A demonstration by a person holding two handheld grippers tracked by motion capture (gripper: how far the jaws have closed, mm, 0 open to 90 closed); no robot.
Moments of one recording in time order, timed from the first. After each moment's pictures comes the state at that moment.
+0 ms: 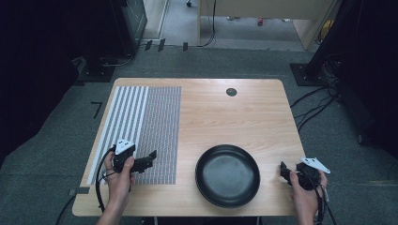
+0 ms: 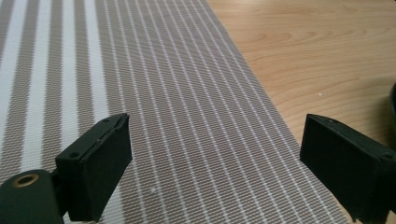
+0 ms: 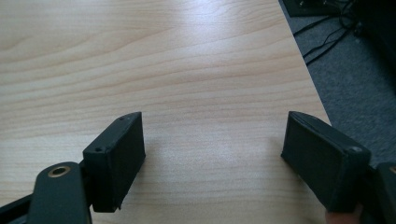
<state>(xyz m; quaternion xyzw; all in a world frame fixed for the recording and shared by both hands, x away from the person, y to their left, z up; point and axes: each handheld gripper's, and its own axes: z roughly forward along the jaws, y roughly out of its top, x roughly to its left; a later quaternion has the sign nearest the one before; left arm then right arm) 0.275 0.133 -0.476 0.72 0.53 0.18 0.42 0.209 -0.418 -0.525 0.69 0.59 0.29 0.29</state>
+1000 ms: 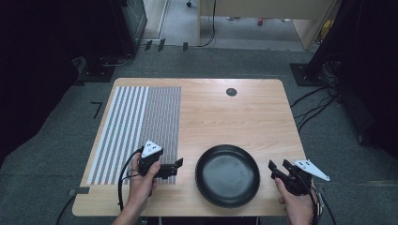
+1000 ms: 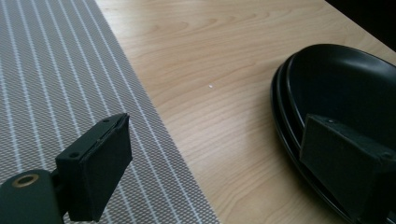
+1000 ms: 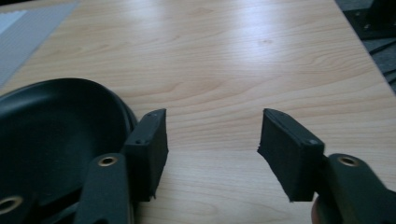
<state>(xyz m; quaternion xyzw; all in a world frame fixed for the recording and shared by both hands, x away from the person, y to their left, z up) 0.259 0.062 -0.469 0.76 0.46 0.11 0.44 0.184 -0.365 -0.474 0.65 0.59 0.40 0.25</state>
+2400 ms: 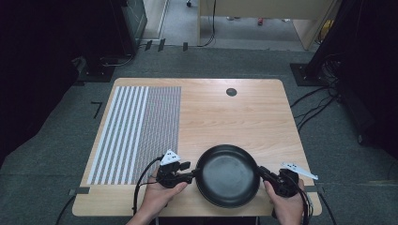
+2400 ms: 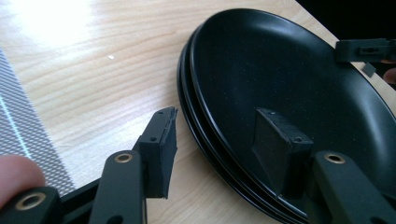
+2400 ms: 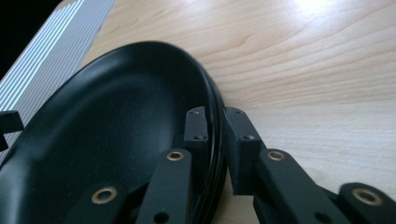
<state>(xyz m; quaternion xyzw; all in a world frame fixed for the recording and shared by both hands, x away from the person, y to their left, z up) 0.238 0.016 -0.481 0.78 0.42 0.01 0.45 0.184 -0.341 -0.490 0.66 0.60 0.44 0.11</state>
